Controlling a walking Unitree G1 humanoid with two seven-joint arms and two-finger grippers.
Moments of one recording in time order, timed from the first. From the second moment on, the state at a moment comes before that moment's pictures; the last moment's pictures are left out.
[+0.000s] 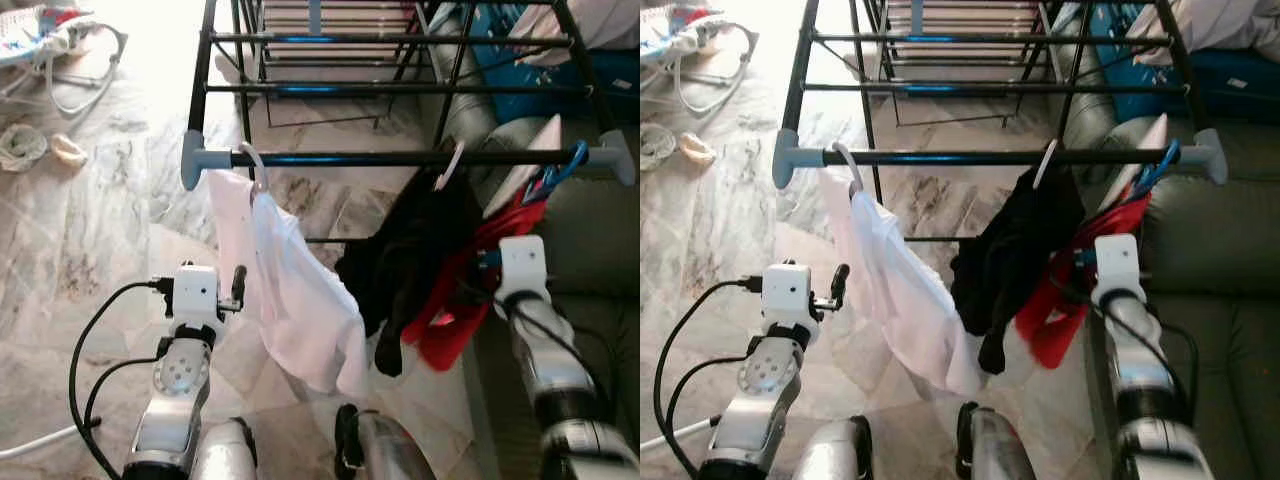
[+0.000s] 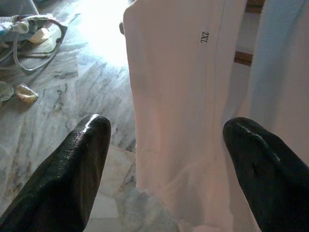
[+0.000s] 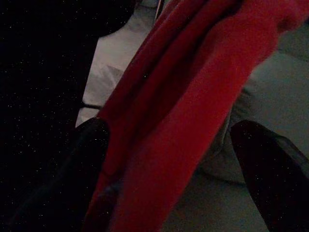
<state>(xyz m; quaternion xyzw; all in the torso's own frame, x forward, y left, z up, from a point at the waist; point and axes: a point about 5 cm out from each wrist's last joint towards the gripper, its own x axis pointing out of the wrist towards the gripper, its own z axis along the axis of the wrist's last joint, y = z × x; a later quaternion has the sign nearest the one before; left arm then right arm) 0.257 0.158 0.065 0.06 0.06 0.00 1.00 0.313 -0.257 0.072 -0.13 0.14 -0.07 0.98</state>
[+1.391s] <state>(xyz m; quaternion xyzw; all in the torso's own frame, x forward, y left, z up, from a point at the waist) 0.263 0.149 0.067 0.06 0.05 -0.01 1.00 0.327 -0.282 0.089 -0.13 0.10 -0.15 0.98</state>
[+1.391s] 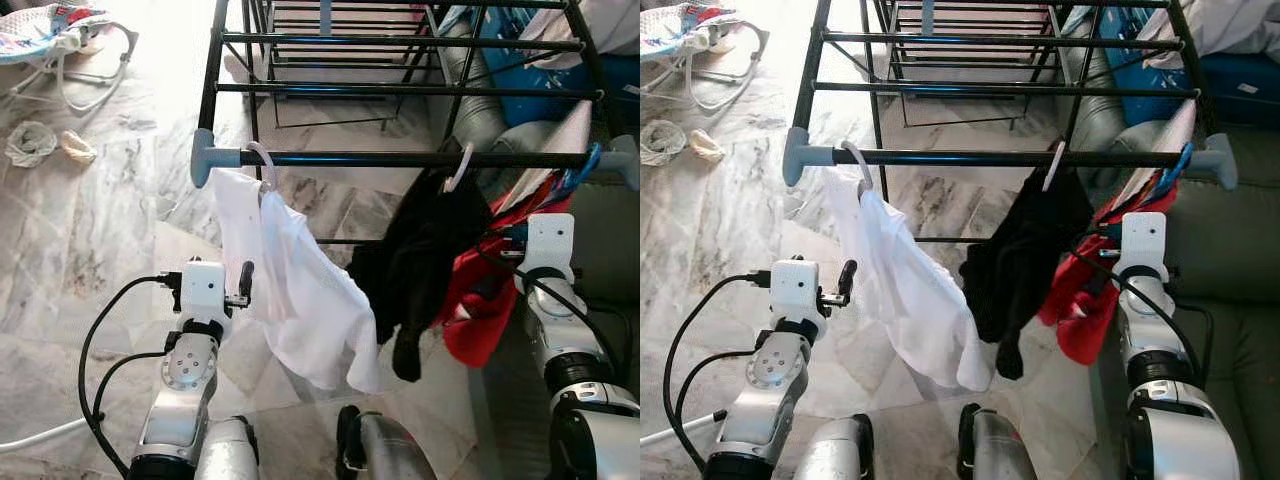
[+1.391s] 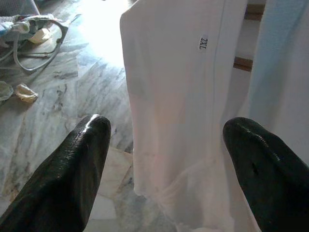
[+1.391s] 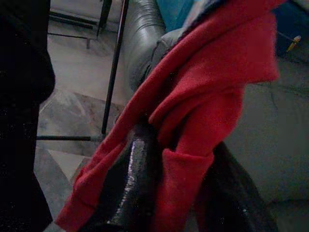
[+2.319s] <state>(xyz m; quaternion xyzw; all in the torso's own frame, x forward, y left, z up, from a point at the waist) 0.263 0.147 0.066 0.06 0.06 -0.01 1.00 0.302 -0.277 0.096 -0.13 -0.01 -0.14 0.98</state>
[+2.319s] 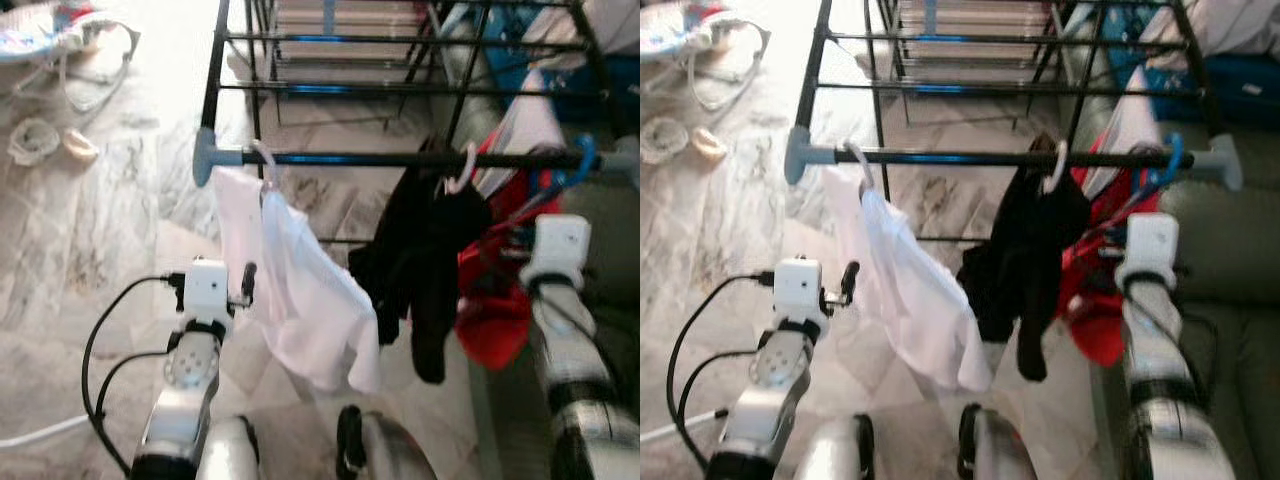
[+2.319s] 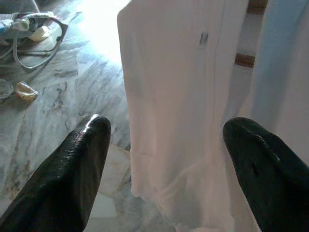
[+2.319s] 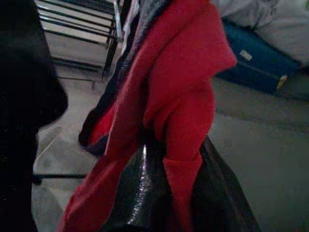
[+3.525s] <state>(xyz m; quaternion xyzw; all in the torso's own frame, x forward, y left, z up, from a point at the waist) 0.261 0.142 0.063 0.06 0.05 -0.01 1.00 0.246 -0.265 0.060 -0.15 0.05 -0.12 0.98</state>
